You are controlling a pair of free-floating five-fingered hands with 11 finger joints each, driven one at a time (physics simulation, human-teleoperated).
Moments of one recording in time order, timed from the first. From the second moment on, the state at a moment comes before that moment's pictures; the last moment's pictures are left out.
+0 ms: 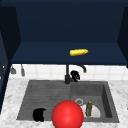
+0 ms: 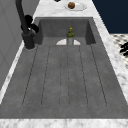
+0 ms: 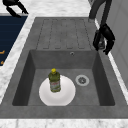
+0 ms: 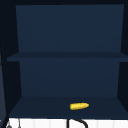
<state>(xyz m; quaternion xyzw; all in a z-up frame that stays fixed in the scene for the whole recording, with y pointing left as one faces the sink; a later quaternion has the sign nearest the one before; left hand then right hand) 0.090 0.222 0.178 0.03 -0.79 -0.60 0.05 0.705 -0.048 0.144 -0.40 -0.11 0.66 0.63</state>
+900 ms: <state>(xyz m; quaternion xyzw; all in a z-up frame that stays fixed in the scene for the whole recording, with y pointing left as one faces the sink) 0.090 0.222 0.178 0.03 -0.79 -0.60 0.05 0.714 -0.041 0.141 -0.44 -0.07 0.65 0.62</state>
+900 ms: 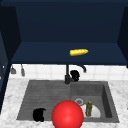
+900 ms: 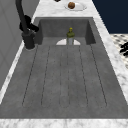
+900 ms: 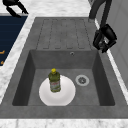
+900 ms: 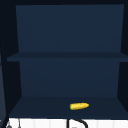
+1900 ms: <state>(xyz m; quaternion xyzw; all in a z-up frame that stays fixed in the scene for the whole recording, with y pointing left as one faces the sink) 0.090 0.222 0.178 0.03 -0.79 -0.60 0.05 0.715 -0.028 0.135 -0.50 -0.01 0.65 0.57</state>
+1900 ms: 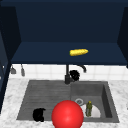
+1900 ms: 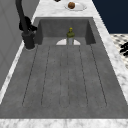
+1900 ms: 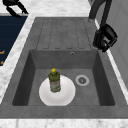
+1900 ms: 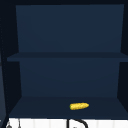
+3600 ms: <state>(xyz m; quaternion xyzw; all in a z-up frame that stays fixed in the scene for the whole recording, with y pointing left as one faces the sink) 0.090 0.222 0.178 0.03 -0.79 -0.60 0.05 0.715 -0.028 0.135 -0.50 -0.01 0.65 0.57</state>
